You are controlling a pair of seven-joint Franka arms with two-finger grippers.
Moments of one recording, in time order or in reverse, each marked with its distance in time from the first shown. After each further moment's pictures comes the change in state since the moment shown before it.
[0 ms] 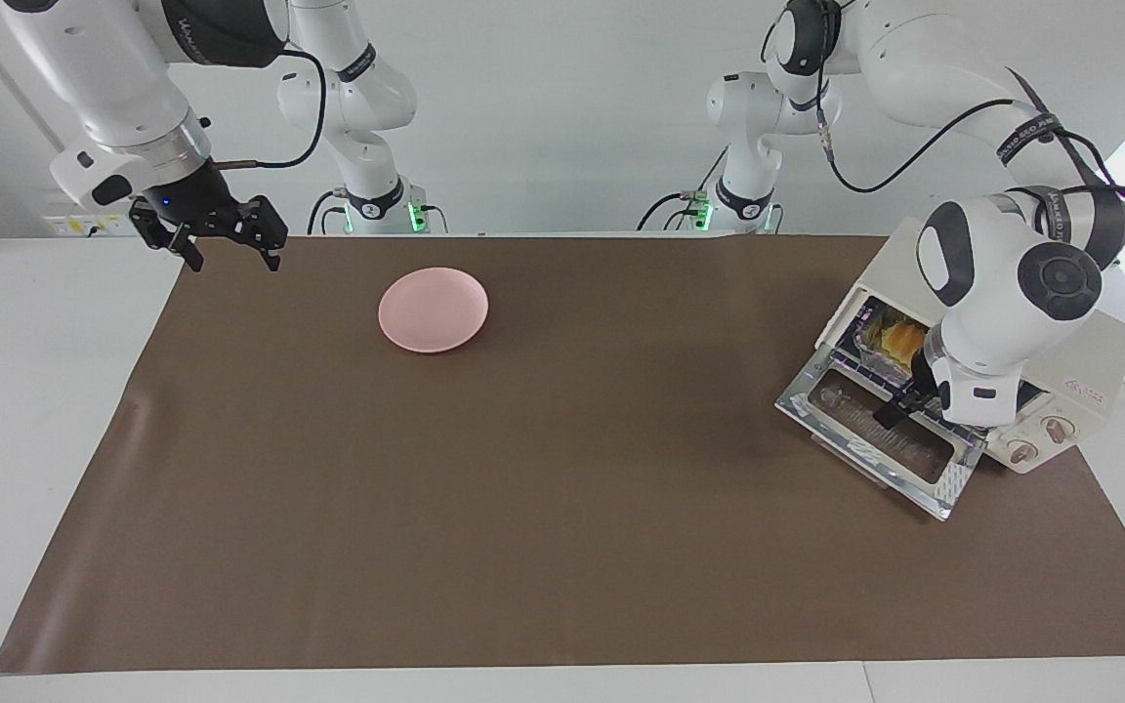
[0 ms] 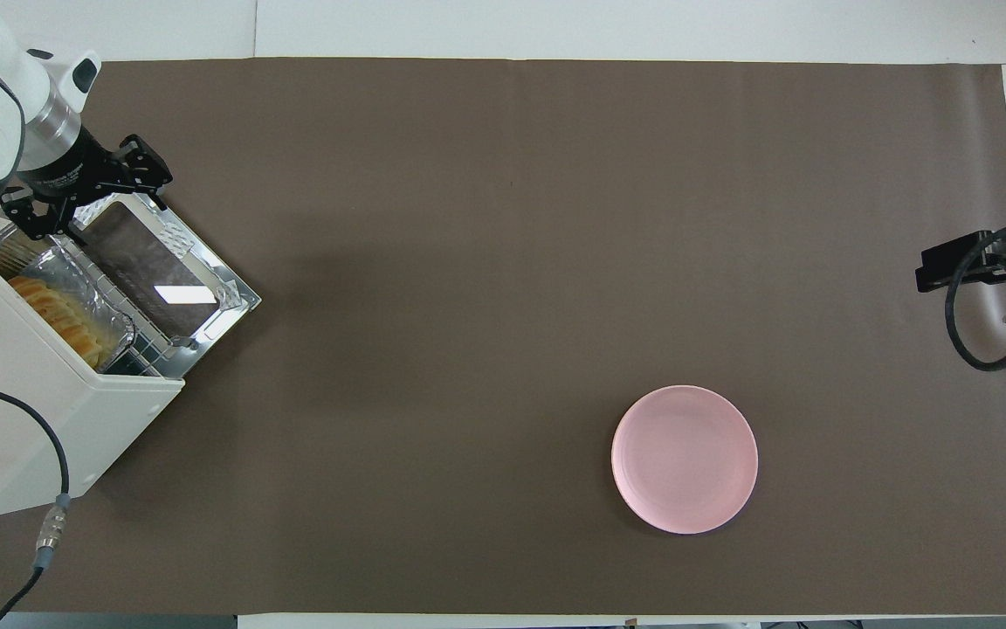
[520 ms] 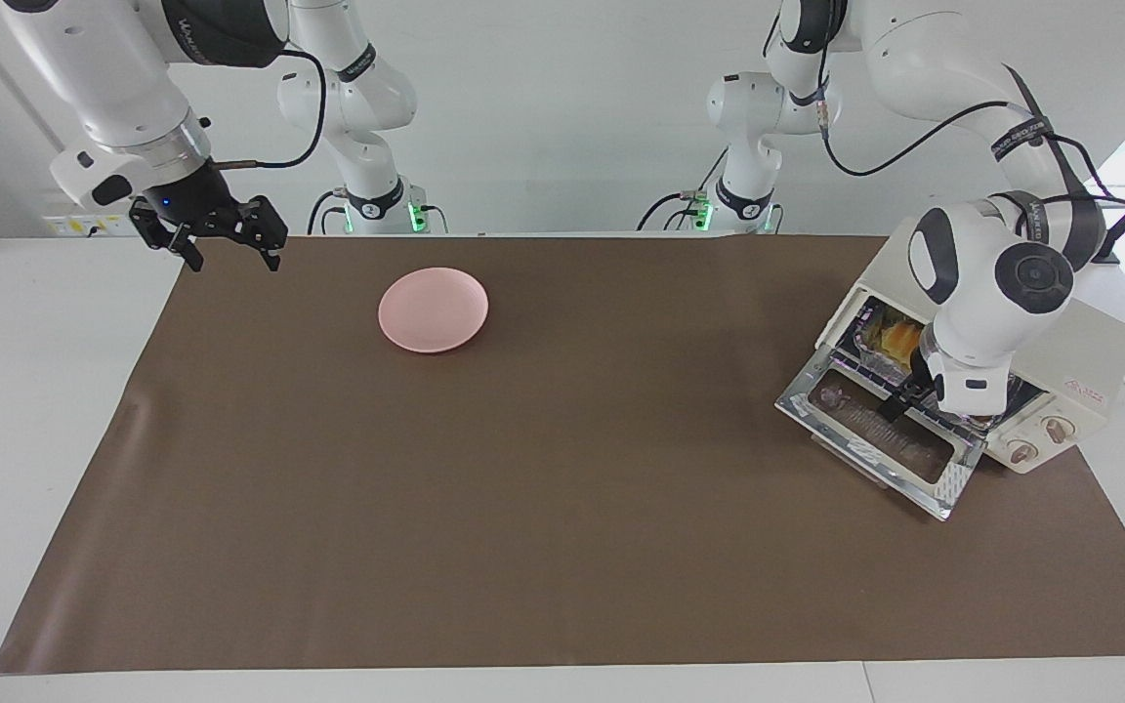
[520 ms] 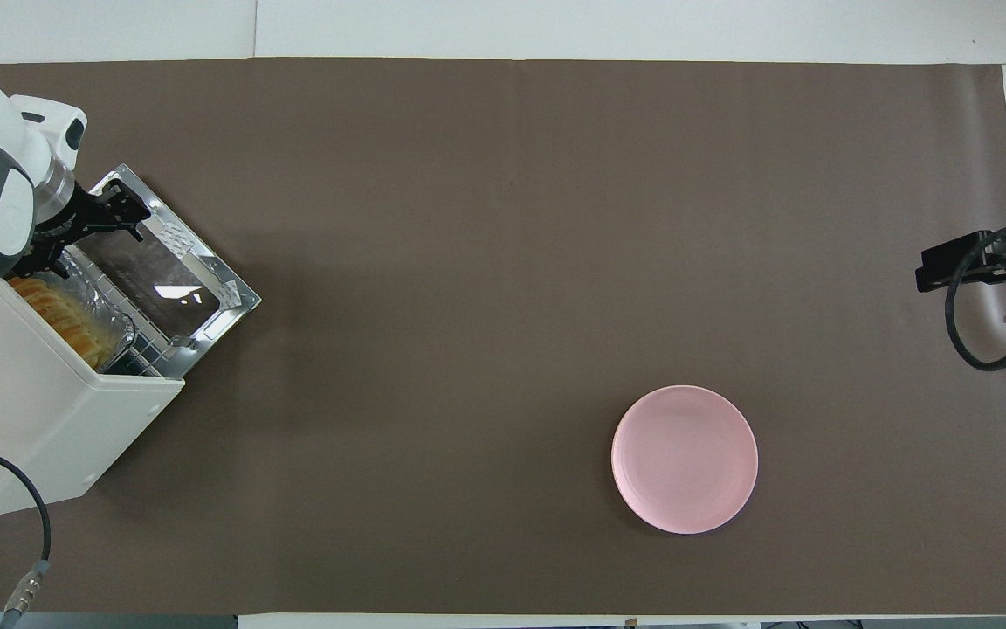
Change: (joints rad) left arm 0.008 -0.094 0.008 -0.215 0.033 0.125 -0.009; right arm 0.000 0.000 0.000 0.000 0.000 0.000 0.000
